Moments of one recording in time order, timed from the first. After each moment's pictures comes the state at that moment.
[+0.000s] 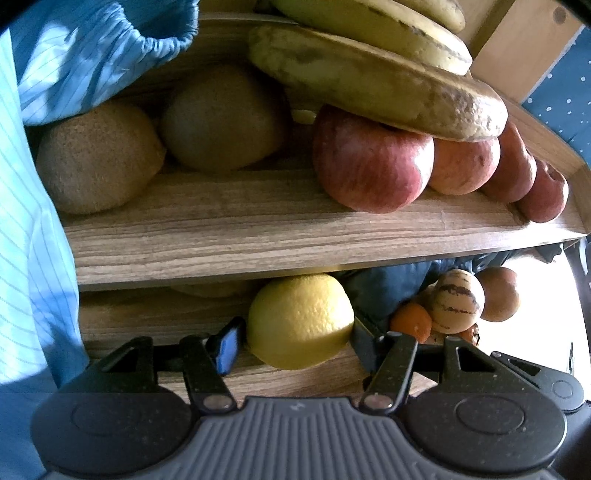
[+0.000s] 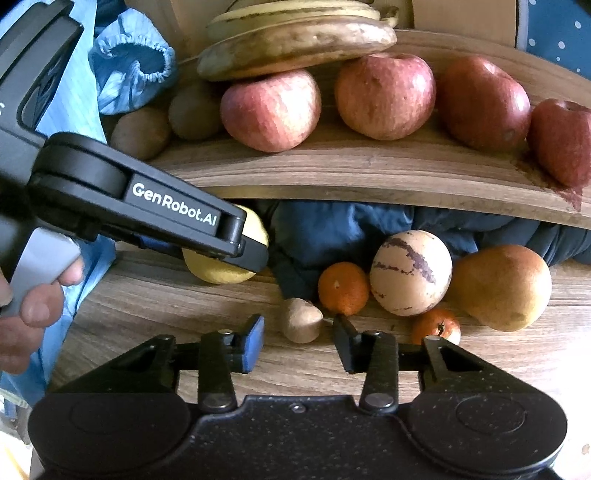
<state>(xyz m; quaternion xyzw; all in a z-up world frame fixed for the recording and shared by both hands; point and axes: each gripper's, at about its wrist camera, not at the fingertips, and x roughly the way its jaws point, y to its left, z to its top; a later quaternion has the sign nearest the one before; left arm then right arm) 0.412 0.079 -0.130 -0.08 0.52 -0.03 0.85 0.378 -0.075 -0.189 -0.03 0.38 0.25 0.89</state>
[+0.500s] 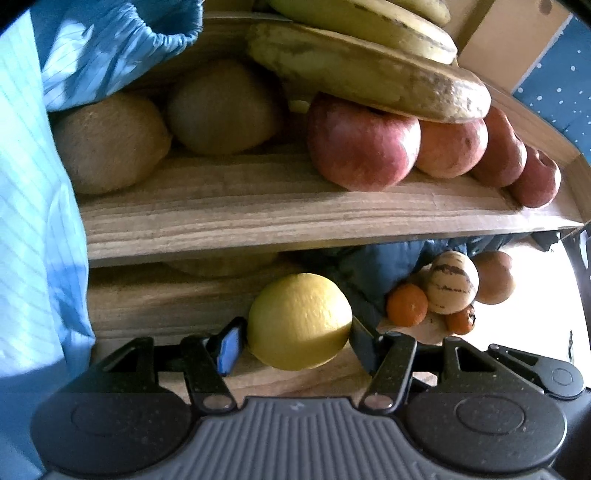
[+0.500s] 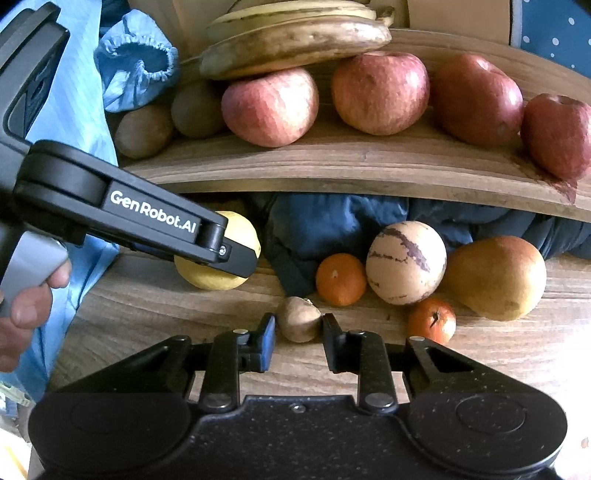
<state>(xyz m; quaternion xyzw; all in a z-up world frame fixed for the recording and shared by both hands) 0.396 0.075 -0.128 -0.08 0.53 -0.03 0.85 0.371 -0.088 -0.191 -0.03 0.38 0.25 0.89</state>
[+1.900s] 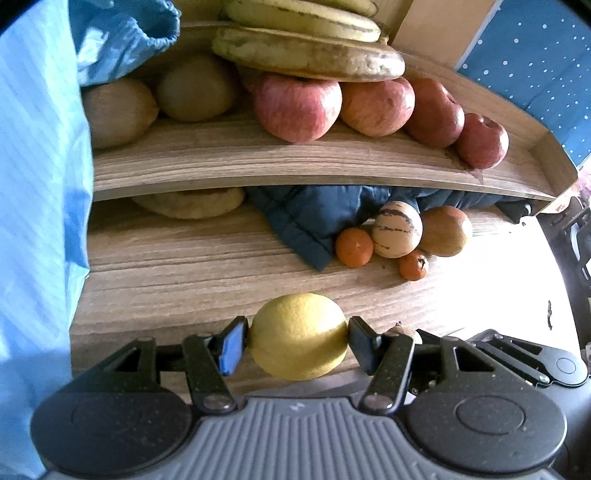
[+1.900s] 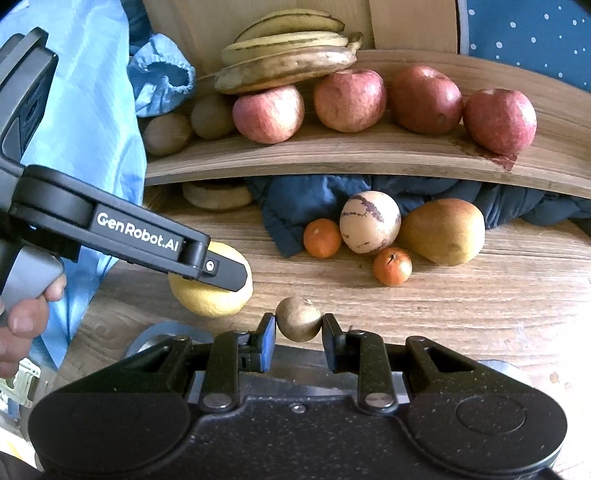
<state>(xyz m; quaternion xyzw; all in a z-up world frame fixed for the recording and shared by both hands) 0.334 0.039 -0.115 -0.08 0.52 -0.04 0.85 0.310 -0.127 -0.180 -0.02 0.38 0.25 0.89</state>
